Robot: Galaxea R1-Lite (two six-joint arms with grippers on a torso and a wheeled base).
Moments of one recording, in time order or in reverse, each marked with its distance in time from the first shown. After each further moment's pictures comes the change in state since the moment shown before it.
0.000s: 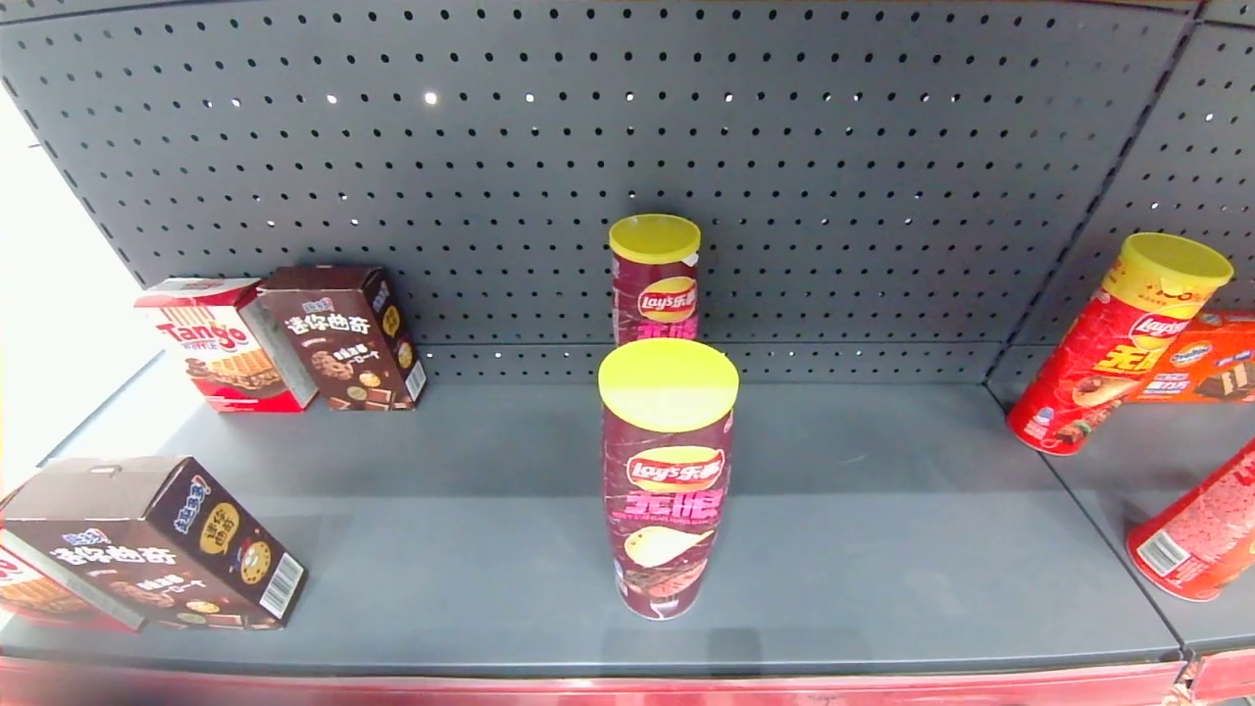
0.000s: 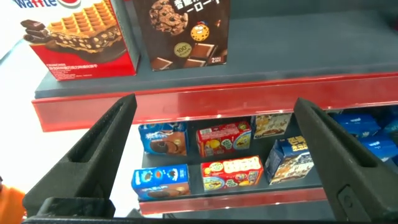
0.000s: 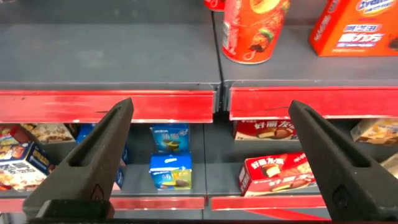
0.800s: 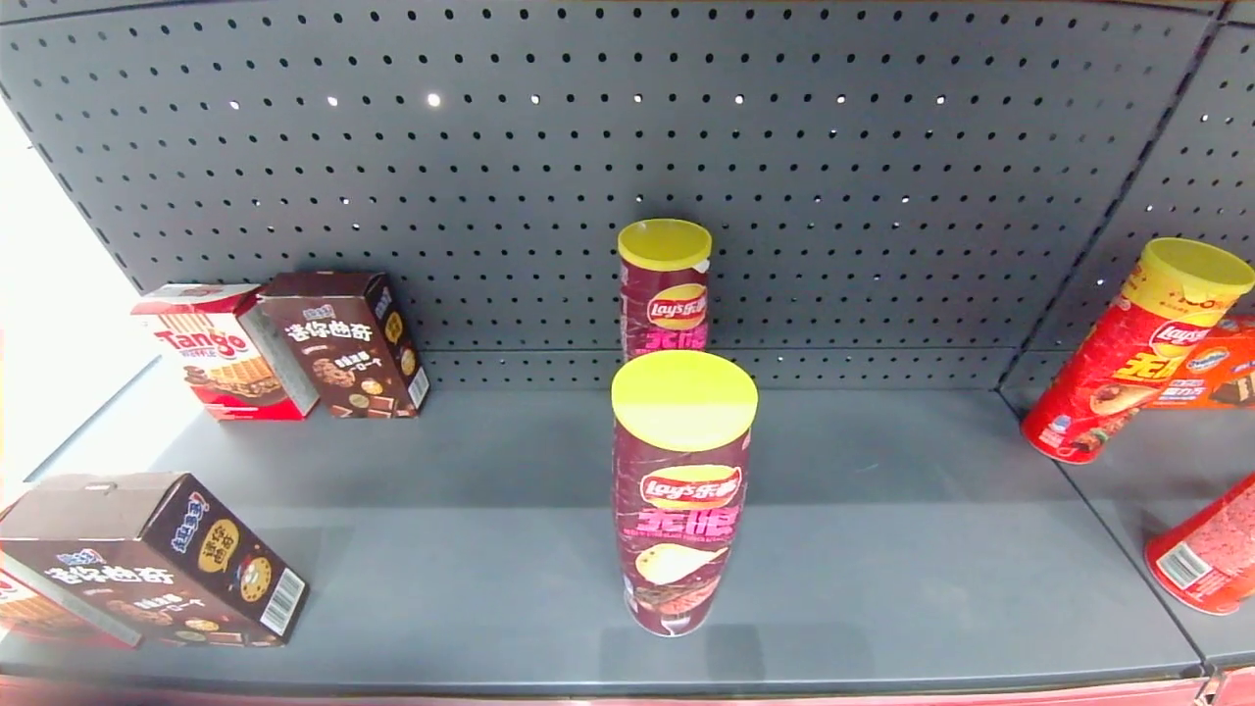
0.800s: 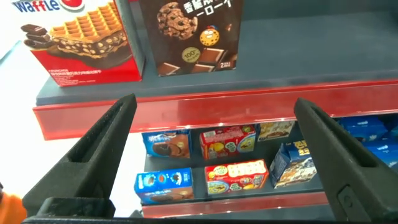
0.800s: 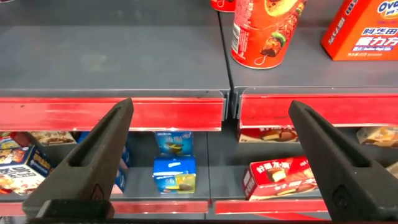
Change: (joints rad) left arm 0.000 0.000 0.000 -0.001 0.000 -0.002; right arm 0.000 0.000 0.000 0.000 0.000 0.000
